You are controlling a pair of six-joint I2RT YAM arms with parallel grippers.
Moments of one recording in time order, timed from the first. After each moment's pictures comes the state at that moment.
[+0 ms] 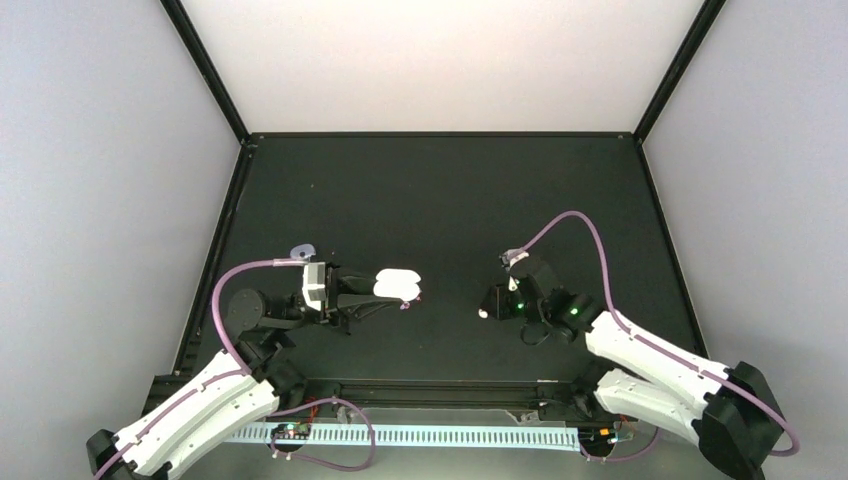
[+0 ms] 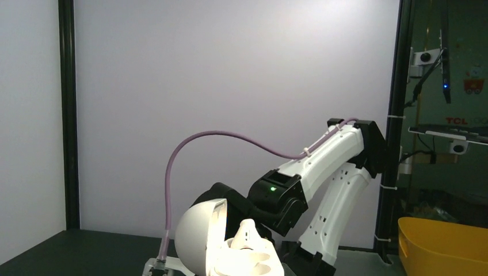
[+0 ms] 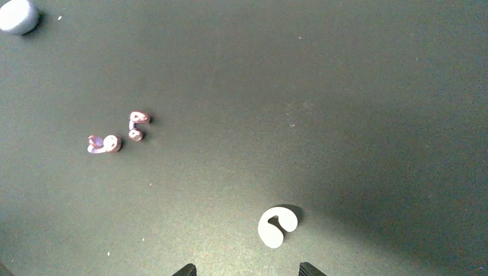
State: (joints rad) left arm -0.72 0.51 0.41 0.56 0.67 -0.35; right arm 0.75 0.94 0.52 -0.37 0.01 0.58
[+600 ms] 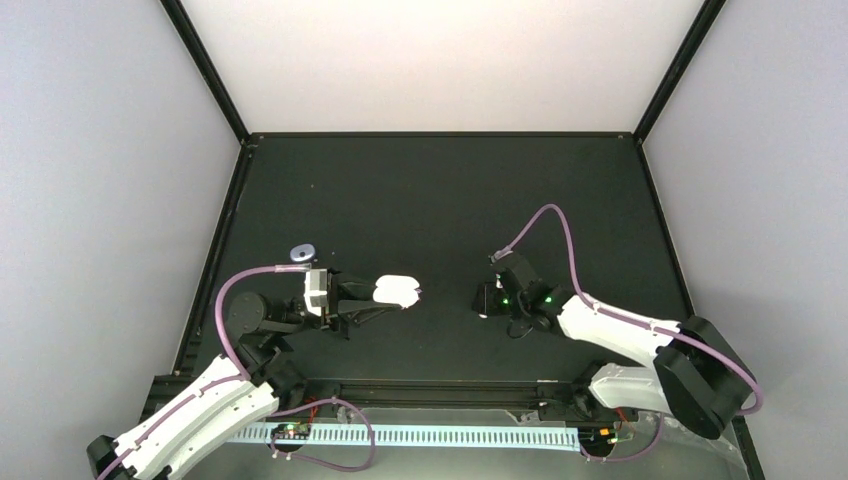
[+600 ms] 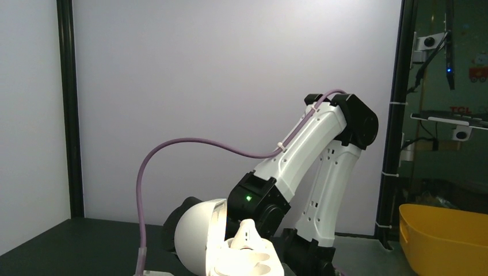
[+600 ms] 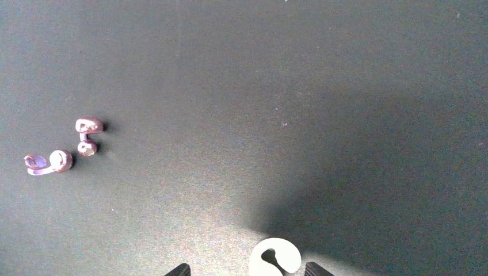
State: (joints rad) left arm -0.72 0.45 0.38 0.49 0.68 -0.32; right arm 0.75 1.22 0.51 -0.20 0.00 0.65
